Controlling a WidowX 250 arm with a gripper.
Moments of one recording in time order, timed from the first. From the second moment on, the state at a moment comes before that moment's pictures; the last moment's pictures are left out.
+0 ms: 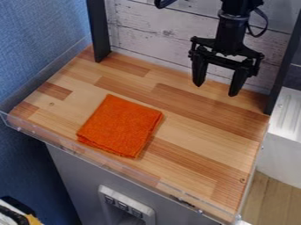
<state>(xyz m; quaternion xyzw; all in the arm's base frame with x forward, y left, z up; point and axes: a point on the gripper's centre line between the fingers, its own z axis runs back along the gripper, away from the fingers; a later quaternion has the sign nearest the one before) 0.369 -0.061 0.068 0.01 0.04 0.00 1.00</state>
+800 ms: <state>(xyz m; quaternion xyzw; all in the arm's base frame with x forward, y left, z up) 0.322 0.008 0.066 -0.01 0.00 -0.20 0.98</state>
